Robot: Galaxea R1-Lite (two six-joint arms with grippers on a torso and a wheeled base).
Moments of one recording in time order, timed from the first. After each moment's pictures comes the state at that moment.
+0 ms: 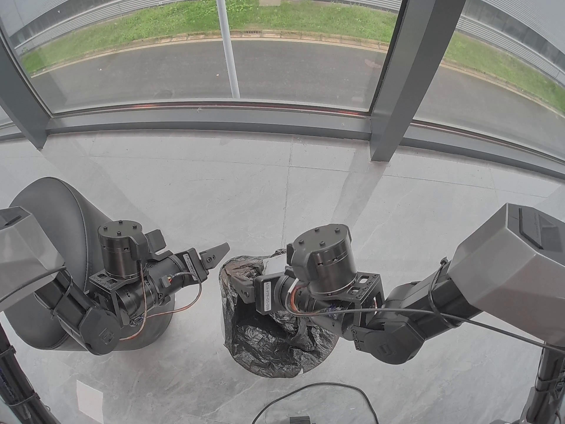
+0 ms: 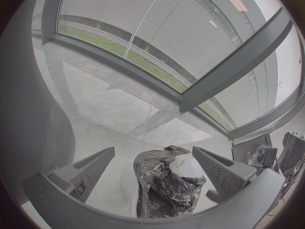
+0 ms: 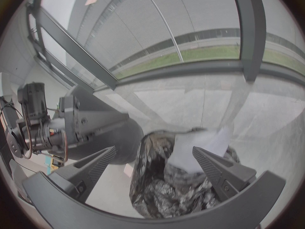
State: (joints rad) left arm -0.35 1.97 -0.57 -1.09 -0.09 -0.48; right arm 0.86 2.18 -1.11 -0.69 -0.18 0.37
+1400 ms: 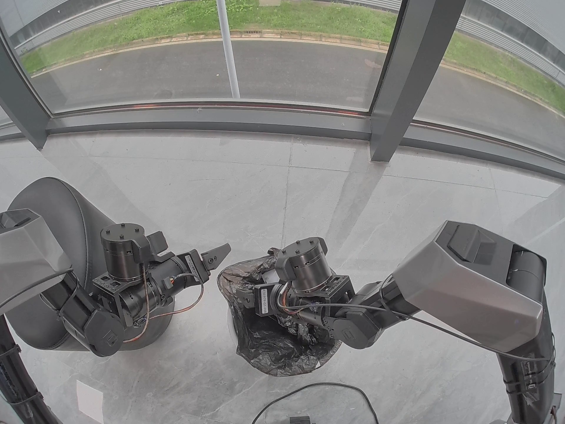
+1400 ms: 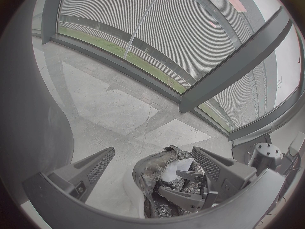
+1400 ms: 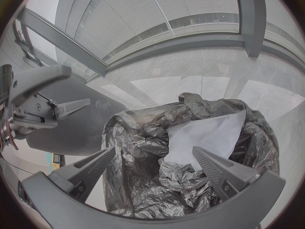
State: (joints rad) left arm -0.35 2.00 -0.57 -1.14 -0.09 -0.48; right arm 0.79 2.41 -1.33 -0.56 -0.10 0.41
